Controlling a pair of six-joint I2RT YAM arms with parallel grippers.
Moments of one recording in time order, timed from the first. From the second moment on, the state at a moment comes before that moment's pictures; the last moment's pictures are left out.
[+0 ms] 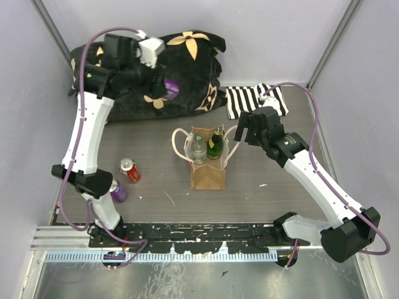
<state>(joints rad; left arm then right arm) -0.30 1.78 2.32 -1.21 0.22 0.17 0.46 1.16 1.13 -0.62 0.29 0.48</state>
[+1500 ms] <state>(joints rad) -0.86 2.02 1.92 -1.02 0.14 0.17 0.45 1.05 1.07 -0.67 0.31 0.48</state>
